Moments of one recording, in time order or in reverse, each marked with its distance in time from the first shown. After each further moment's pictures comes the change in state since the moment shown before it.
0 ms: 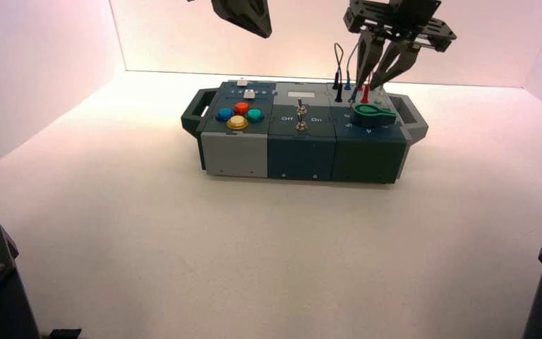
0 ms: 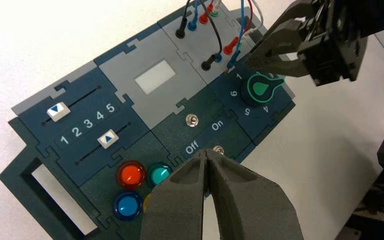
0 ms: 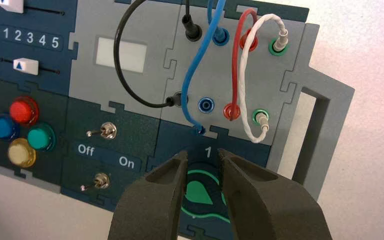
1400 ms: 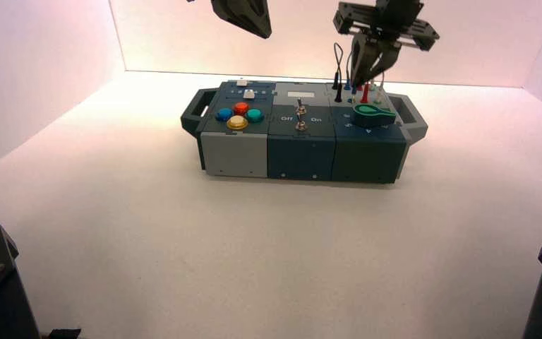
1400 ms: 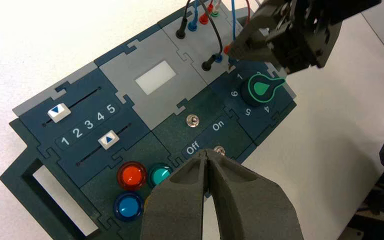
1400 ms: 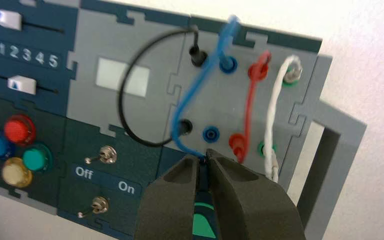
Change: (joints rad) left arm -0.002 0.000 0.003 0.000 -0.003 0.006; right arm 0.005 0.074 -0.100 -0.009 0.023 -0.021
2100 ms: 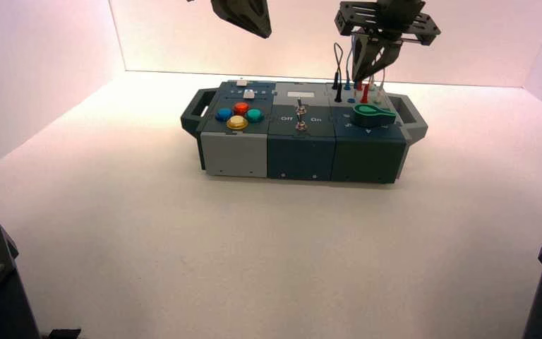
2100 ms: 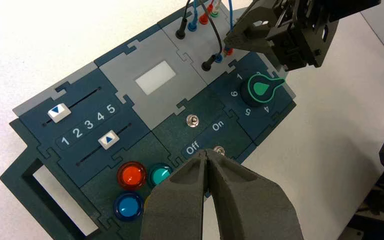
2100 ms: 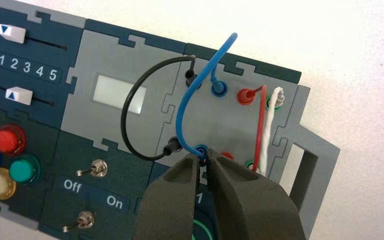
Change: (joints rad) left arm 0.000 -0.002 0.000 0.000 0.000 0.000; right arm 0.008 -0.014 0.040 -0.066 -0.117 0.002
